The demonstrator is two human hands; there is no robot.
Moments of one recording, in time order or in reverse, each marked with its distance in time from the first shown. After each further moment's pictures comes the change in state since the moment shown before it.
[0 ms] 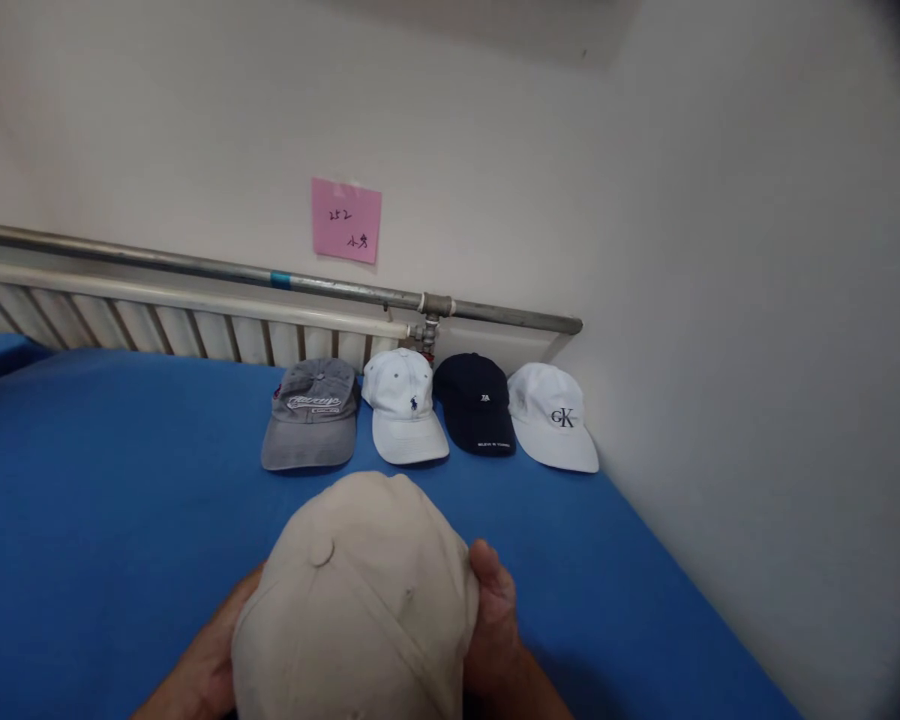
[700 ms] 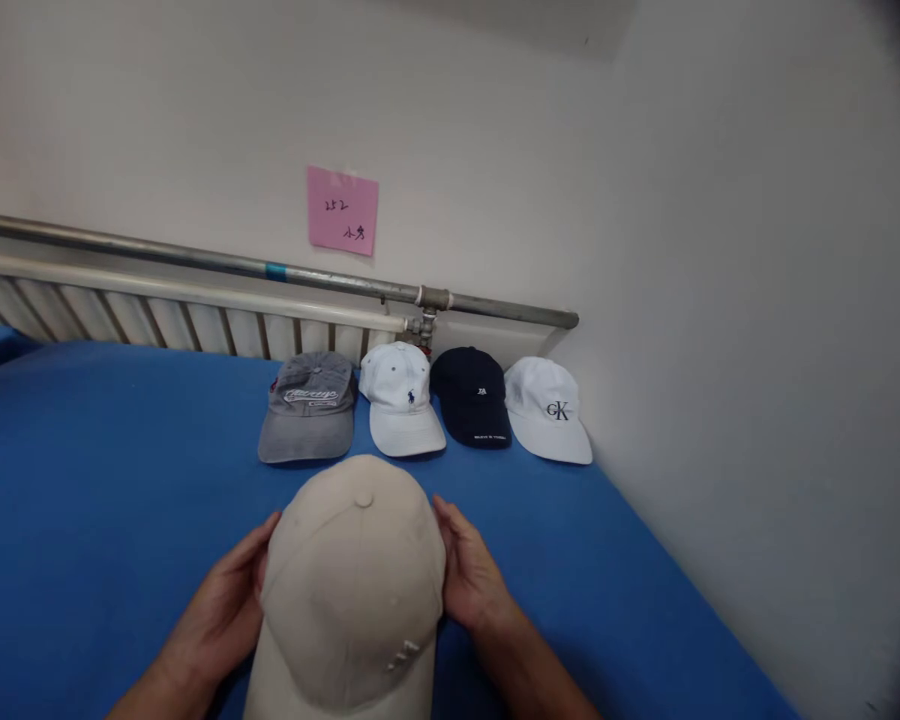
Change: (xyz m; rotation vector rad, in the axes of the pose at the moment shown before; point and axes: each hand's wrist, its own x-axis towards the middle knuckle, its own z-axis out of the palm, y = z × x) left_hand -0.003 0.014 0.012 -0.199 -0.187 0.013; right_hand 0.040 0.009 -0.040 0.224 0.415 0.062
